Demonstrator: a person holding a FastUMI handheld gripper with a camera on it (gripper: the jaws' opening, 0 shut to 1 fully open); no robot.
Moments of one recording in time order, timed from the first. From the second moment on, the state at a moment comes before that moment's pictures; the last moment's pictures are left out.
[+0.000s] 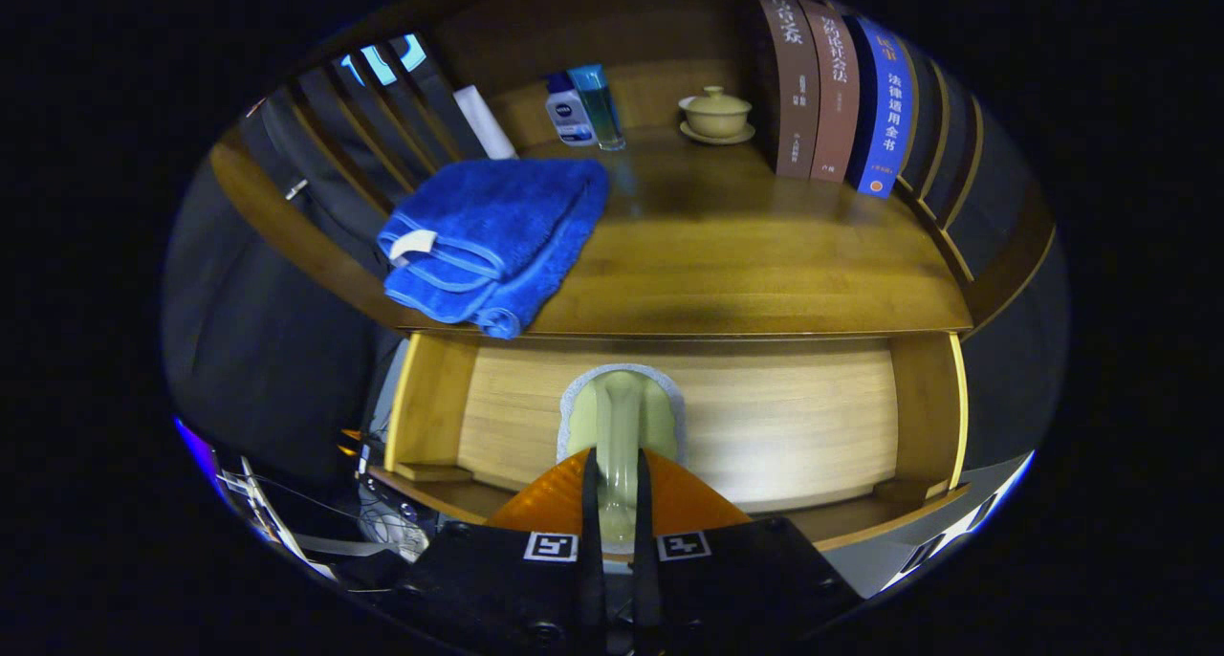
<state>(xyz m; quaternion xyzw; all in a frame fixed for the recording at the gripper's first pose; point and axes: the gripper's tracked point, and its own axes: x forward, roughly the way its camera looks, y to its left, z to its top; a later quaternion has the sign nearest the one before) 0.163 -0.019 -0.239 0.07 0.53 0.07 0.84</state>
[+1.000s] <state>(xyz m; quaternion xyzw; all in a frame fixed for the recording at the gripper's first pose) 0.345 -0.049 -0.252 0.02 0.49 -0.01 0.87</state>
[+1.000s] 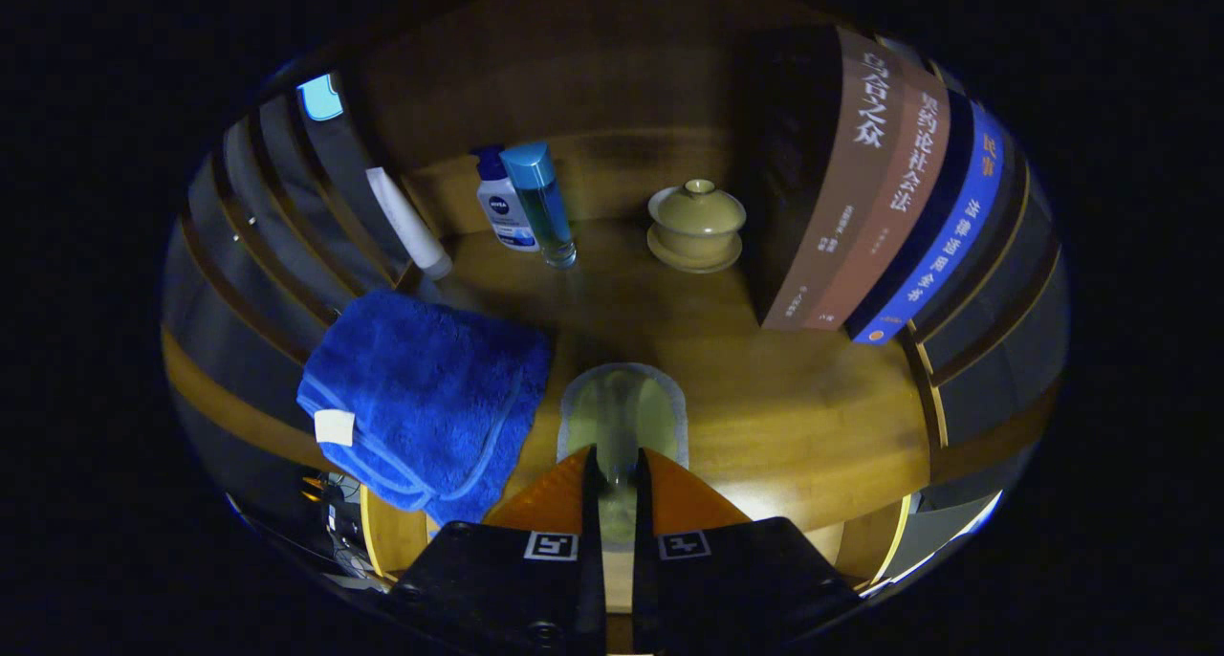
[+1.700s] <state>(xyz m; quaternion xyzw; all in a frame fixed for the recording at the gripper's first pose) 0.350 -0.060 -0.238 0.04 0.46 -0.02 0.89</state>
